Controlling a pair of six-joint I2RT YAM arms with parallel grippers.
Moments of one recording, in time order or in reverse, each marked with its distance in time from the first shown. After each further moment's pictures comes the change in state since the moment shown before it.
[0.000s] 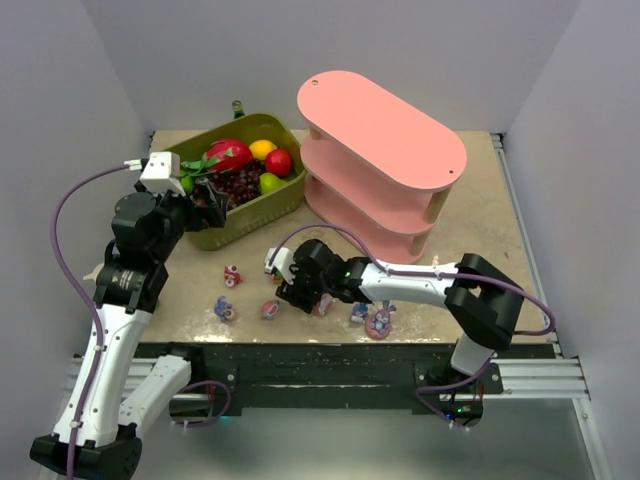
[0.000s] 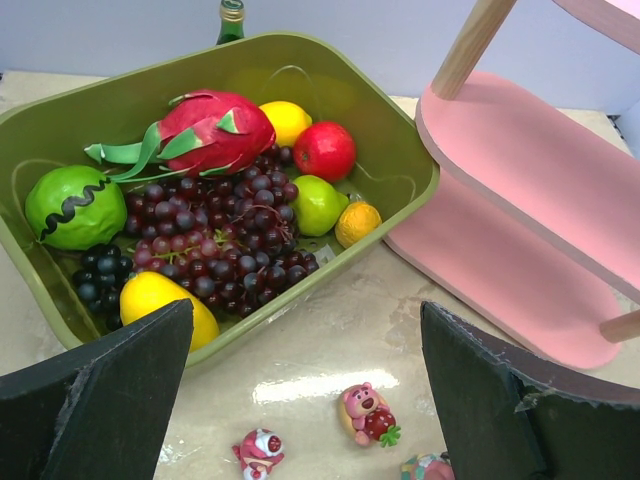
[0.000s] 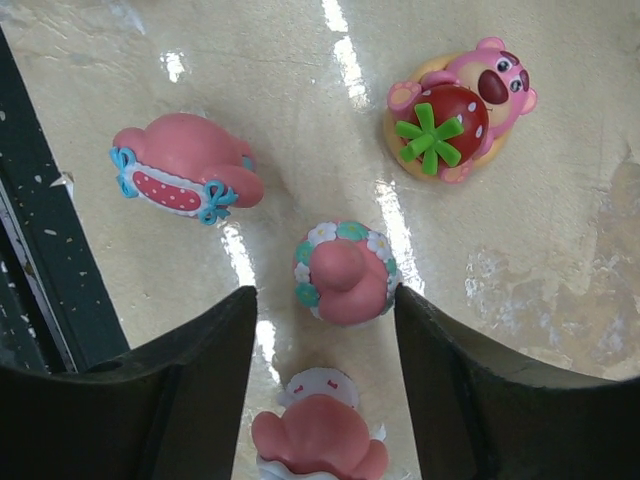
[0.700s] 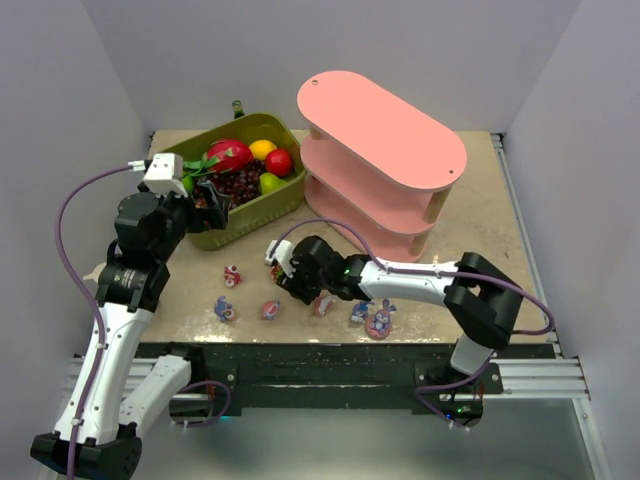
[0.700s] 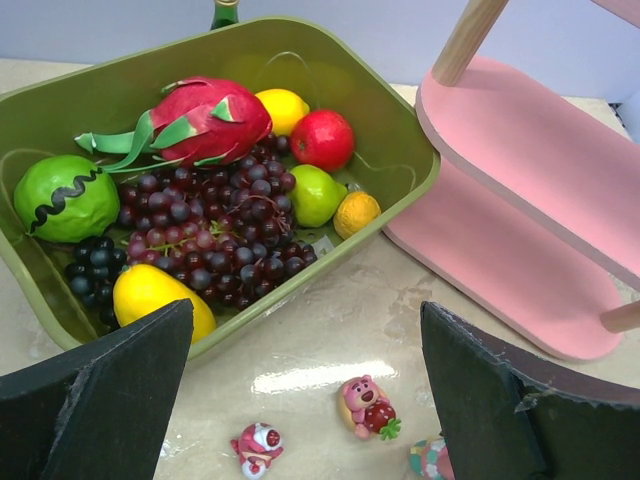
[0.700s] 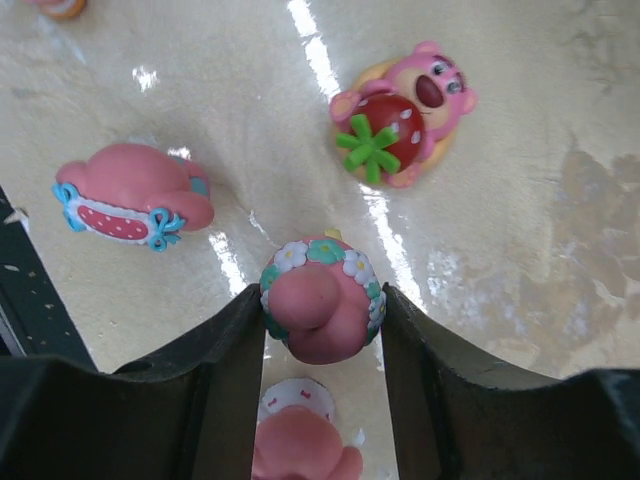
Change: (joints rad) left arm 0.000 0.004 -0.016 0.000 0.011 0.001; right arm -0.012 0.028 0.024 0.009 0.067 0.026
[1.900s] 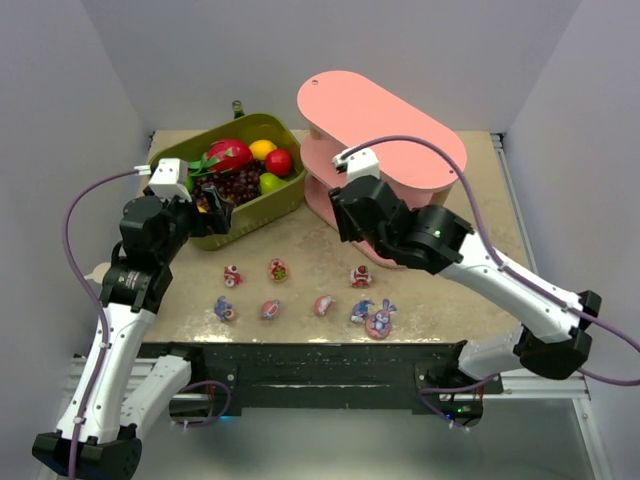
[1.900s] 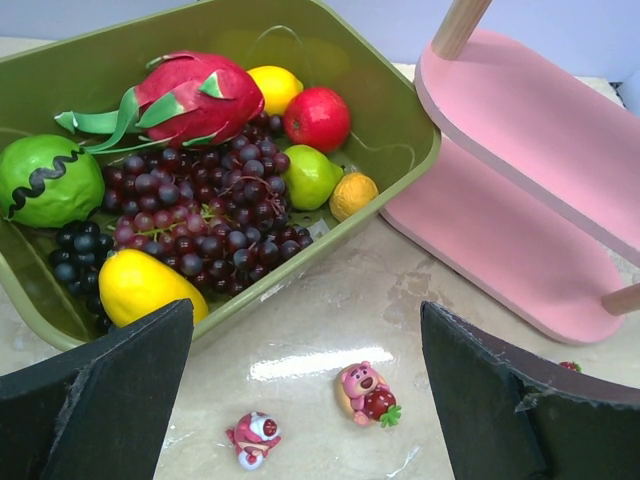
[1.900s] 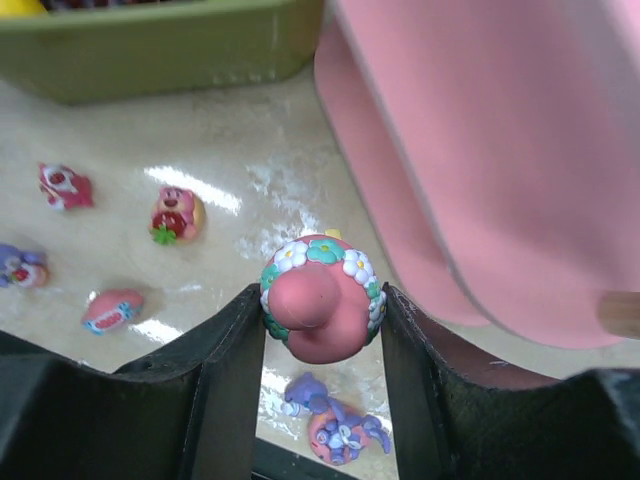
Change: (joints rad) left arm 0.000 -0.010 -0.049 0.012 0.023 0.000; right arm -0.010 -0.318 0.575 -0.796 0.618 0.464
